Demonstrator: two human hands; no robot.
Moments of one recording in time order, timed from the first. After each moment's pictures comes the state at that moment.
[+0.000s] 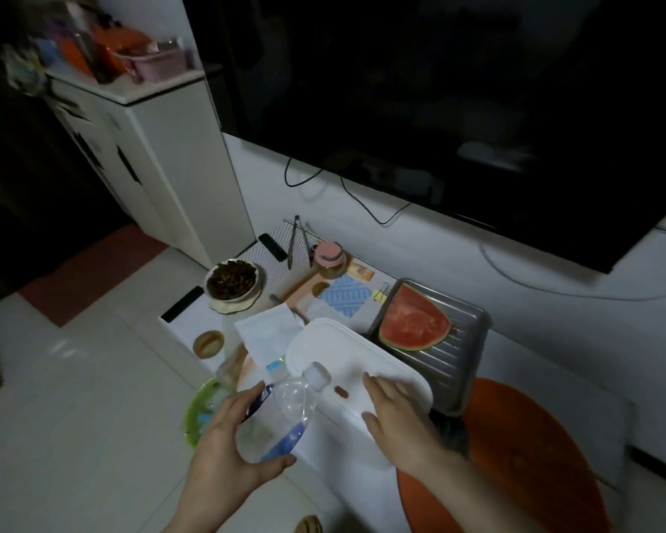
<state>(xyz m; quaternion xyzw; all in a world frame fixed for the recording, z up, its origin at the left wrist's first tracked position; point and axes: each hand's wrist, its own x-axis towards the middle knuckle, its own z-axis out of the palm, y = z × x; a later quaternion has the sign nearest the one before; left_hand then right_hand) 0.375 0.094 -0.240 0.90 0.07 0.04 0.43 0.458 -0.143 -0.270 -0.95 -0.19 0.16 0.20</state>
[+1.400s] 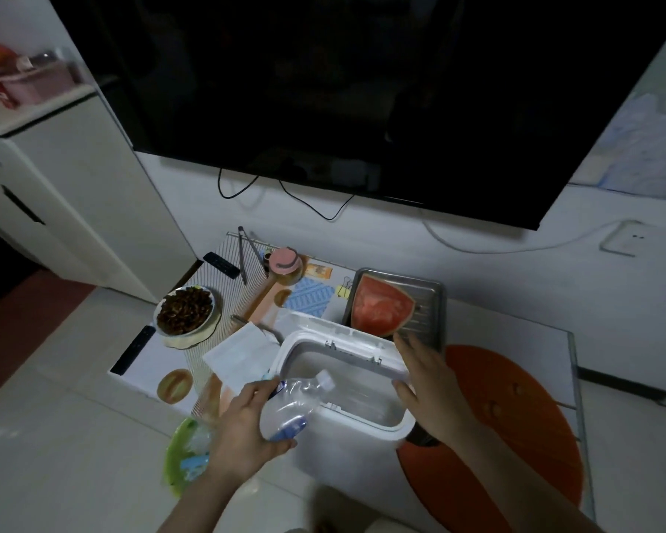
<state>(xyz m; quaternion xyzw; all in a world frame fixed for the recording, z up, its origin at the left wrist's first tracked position) 0.463 0.118 -0.276 0.95 -0.10 -0.05 0.30 0.467 -0.173 -0.254 -0.97 -0.02 0.05 0.23</state>
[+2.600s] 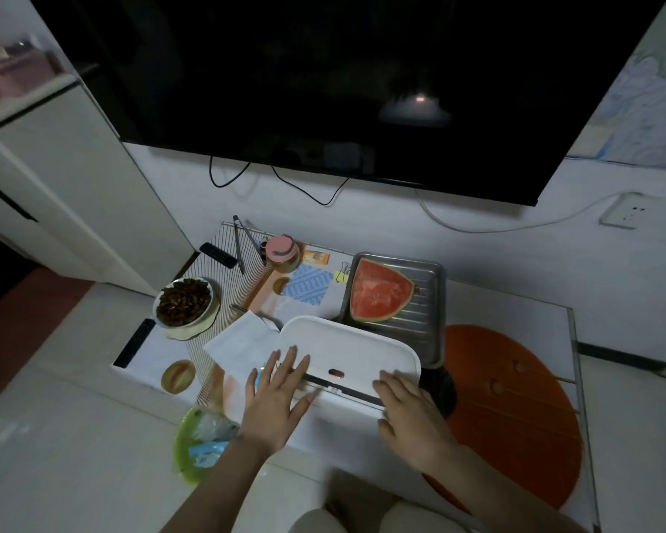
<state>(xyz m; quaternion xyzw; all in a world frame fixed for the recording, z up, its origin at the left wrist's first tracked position) 0.474 0.092 -0.306 0.97 -0.16 -0.11 0.13 0.424 -0.144 -0.292 -0.97 -0.08 0.17 0.18</state>
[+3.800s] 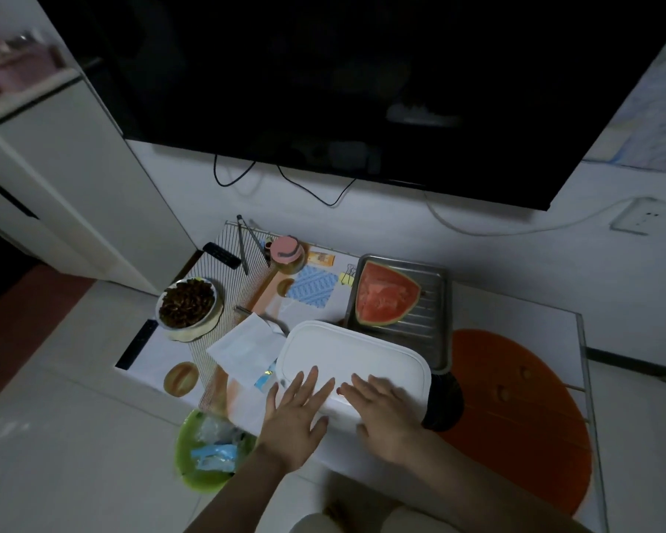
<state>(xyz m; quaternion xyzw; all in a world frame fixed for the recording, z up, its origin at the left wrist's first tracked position) 0.473 0.084 -0.319 0.96 -0.19 -0.17 0.11 0.458 -0.105 -0.304 -0.96 -0.10 0.23 0.15</state>
